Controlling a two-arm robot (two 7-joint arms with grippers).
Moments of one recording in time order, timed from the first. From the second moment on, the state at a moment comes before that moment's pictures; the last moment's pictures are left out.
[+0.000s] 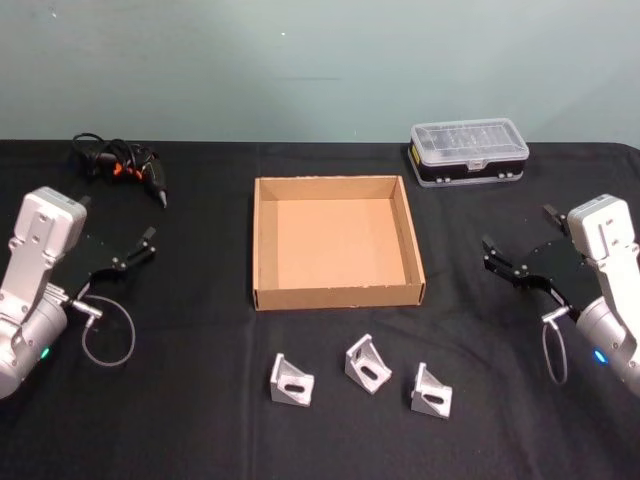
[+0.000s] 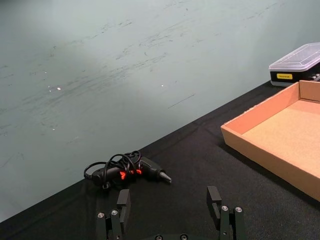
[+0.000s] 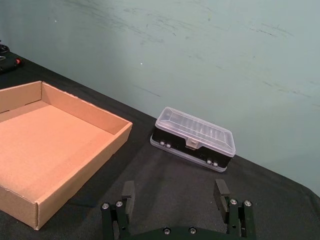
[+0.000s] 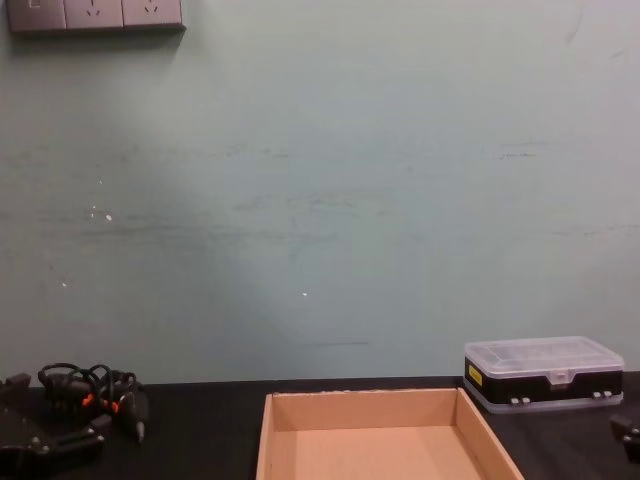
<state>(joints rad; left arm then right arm) -0.20 0.60 0.45 -1.41 -0.25 -0.12 0.03 0.20 0.60 -0.45 -1.41 0.25 -0.12 -0.03</state>
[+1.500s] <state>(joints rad) -0.20 0.60 0.45 -1.41 -0.25 -0.12 0.03 0.20 0.60 -0.45 -1.41 0.25 -0.12 -0.03</state>
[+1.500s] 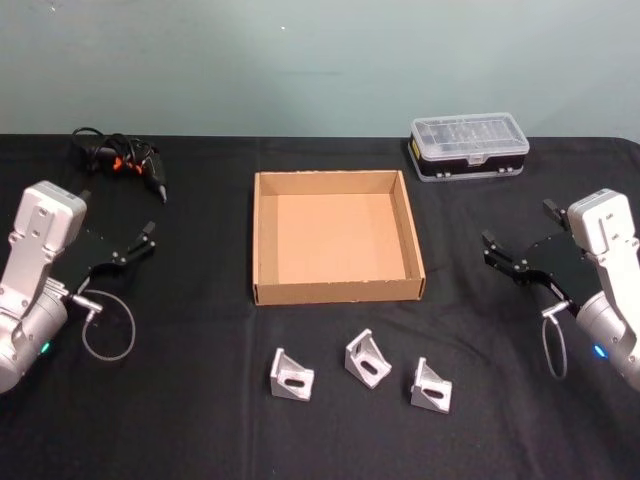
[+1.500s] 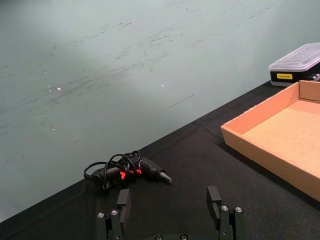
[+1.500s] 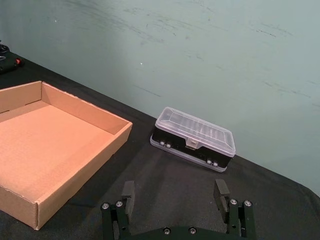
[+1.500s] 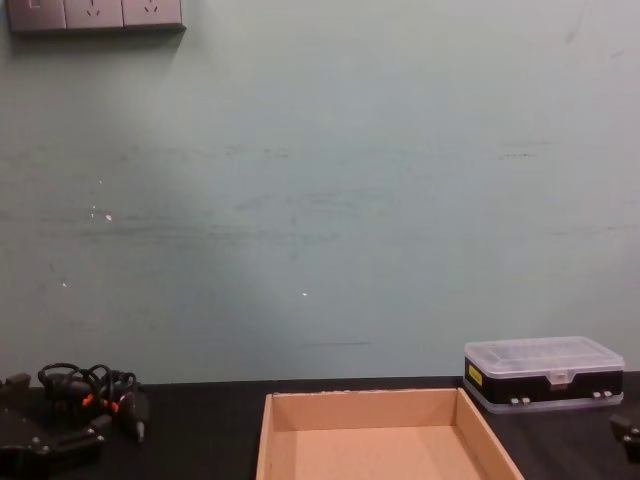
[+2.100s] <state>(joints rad) -0.20 0.60 0.45 -1.41 -0.25 -0.12 0.03 0.19 0.61 -0.43 -1.43 0.26 -0.12 -0.02</state>
